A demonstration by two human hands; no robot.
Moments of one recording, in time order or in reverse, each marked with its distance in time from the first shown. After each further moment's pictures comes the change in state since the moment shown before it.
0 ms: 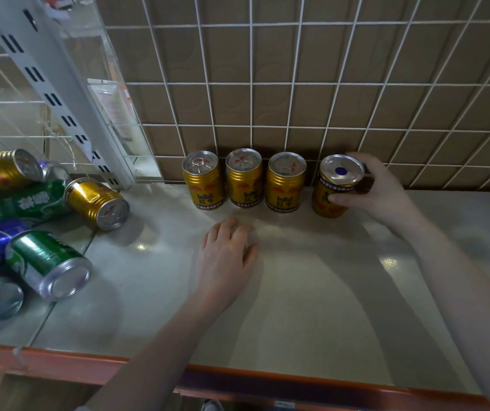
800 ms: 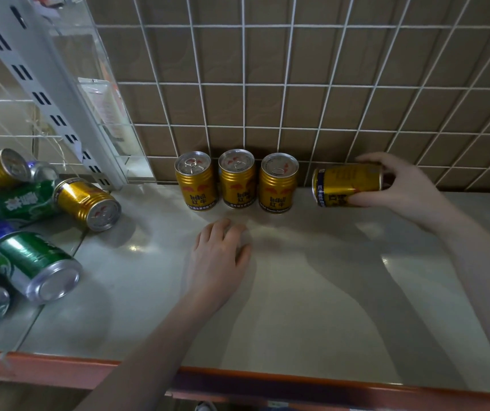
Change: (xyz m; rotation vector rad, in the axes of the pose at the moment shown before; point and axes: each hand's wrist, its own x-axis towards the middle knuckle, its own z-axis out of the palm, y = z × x) left_hand 0.000 -0.002 0.002 -0.001 -0.005 -0.008; right_hand -0.008 -0.010 -0.045 -0.240 -0.121 -0.022
